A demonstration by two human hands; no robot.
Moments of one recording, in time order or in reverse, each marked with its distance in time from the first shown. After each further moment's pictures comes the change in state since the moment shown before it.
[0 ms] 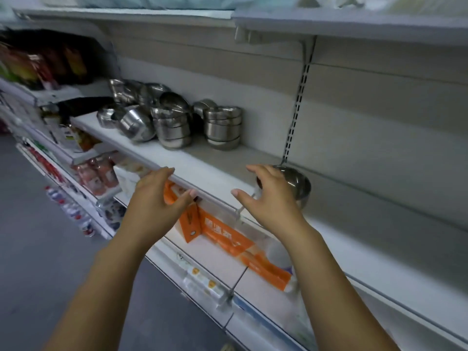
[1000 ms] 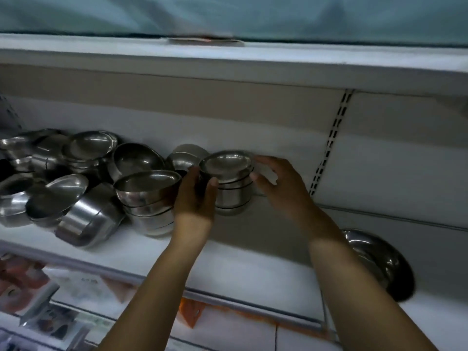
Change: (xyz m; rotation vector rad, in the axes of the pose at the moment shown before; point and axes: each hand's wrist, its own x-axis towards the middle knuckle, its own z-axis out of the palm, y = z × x) left_hand 0.287 -0.045 0.096 -0.848 -0.163 0.145; right_hand 0.242 0.019 0.071 0.031 0.290 0.236
